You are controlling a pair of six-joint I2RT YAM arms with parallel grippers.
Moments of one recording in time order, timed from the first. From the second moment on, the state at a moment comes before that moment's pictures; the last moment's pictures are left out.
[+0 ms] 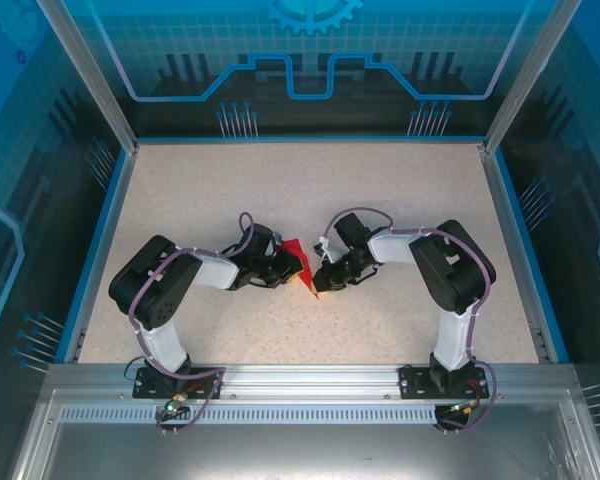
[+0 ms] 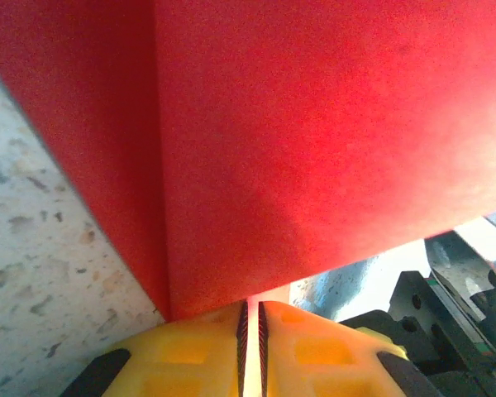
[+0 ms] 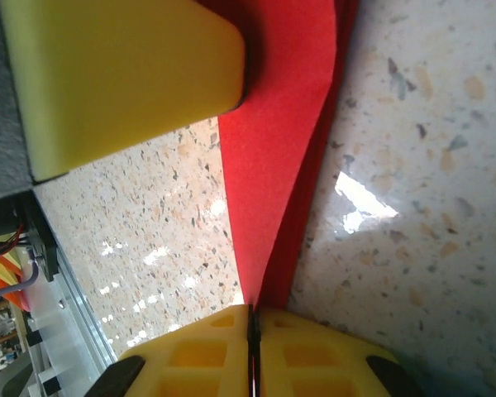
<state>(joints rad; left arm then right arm) -0.50 1.78 0.68 0.31 0.48 -1.13 0.54 1.91 0.99 -0.39 -0.77 0.25</state>
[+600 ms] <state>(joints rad) -0.50 1.78 0.69 0.29 0.48 -1.13 0.55 1.72 0.98 -0.44 -0.66 0.24</state>
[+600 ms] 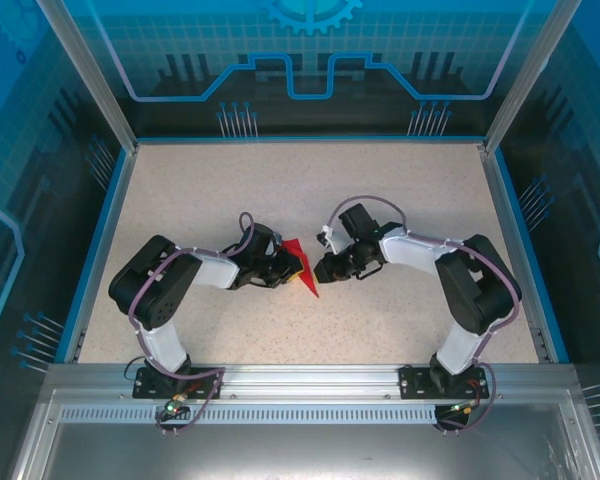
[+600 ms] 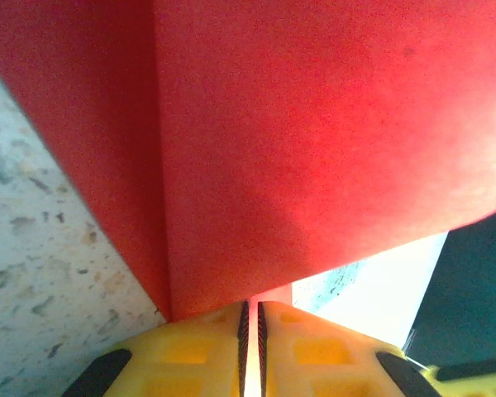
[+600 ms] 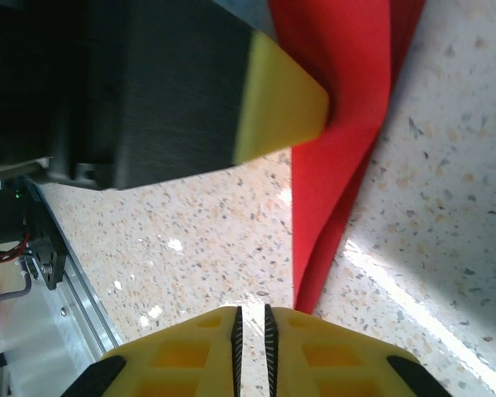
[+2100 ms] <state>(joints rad) -0.51 1.79 0.80 0.04 0.43 -1.11 0.60 1.80 0.86 -0.25 -0.63 0.26</state>
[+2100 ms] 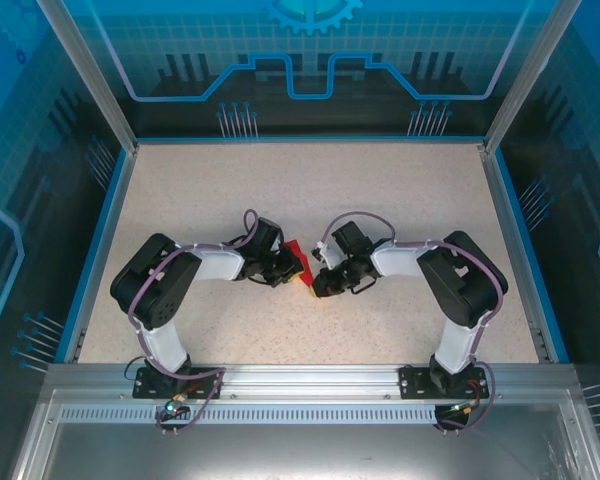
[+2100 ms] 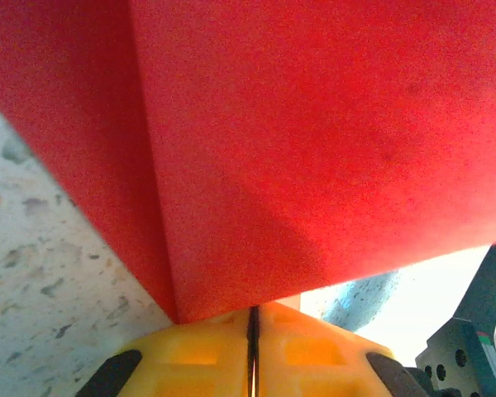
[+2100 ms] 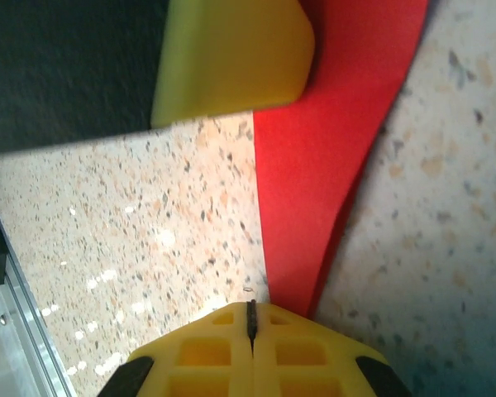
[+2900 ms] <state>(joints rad) -0.51 1.80 0.82 0.02 0.42 -1.08 0.62 1.79 1.01 -0.37 -0.57 0.28</state>
